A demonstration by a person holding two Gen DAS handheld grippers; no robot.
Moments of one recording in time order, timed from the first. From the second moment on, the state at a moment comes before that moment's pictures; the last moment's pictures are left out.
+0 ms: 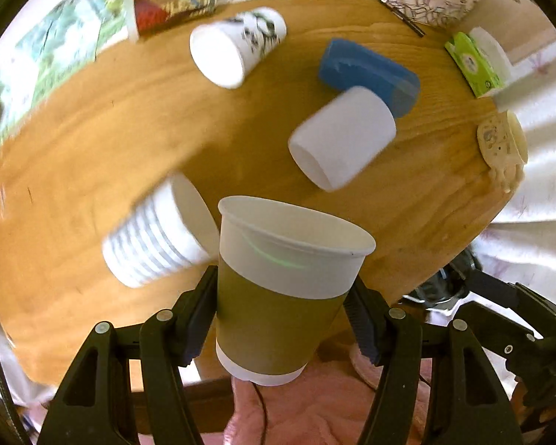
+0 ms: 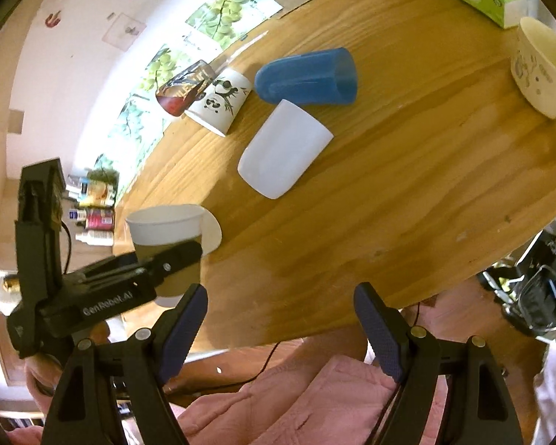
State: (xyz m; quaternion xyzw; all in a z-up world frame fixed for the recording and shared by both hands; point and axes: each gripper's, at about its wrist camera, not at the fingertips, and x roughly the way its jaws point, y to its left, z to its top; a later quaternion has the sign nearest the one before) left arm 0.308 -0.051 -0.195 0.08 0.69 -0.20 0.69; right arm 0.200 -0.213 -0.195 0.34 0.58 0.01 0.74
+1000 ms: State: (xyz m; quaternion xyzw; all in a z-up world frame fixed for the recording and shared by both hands) left arm 0.257 -0.059 -0.255 -0.12 0.71 -0.07 0.69; right arm 0.215 -0.251 -0.203 0.24 0.65 0.10 0.72
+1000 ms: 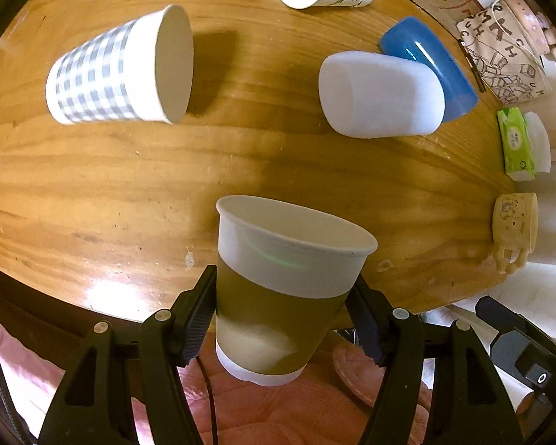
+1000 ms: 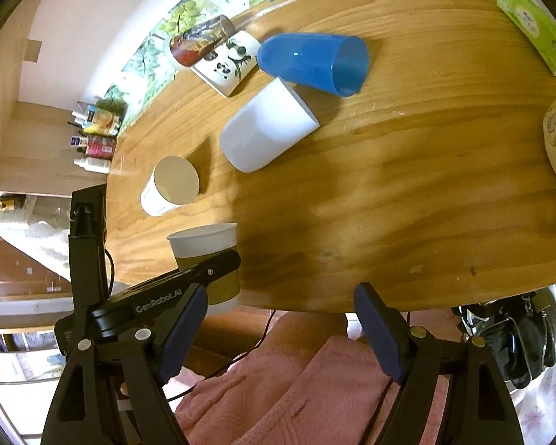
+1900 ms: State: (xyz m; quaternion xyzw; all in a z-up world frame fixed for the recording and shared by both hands) left arm 0.251 -0.043 -0.231 -0.15 0.66 -0.08 0.73; right arm 0.222 -0.238 -0.225 0.21 0.67 0.14 0.70
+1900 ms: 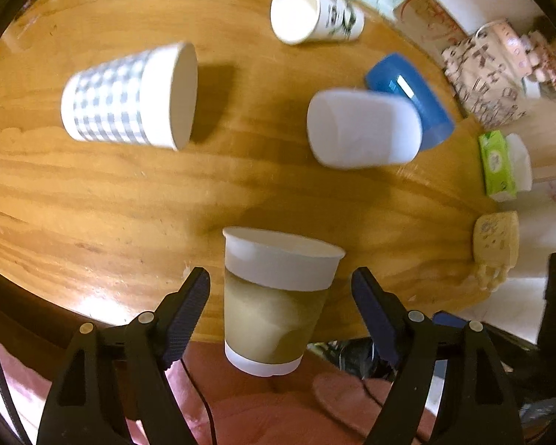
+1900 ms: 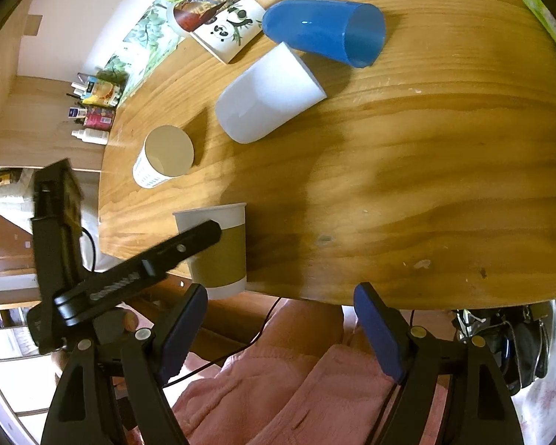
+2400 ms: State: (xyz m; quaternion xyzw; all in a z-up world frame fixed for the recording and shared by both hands) left arm 0.226 -0.002 -0.165 -0.17 0.47 -0.04 0.87; right arm 0.230 -0.200 -0.236 0.17 0.65 0.20 0.71
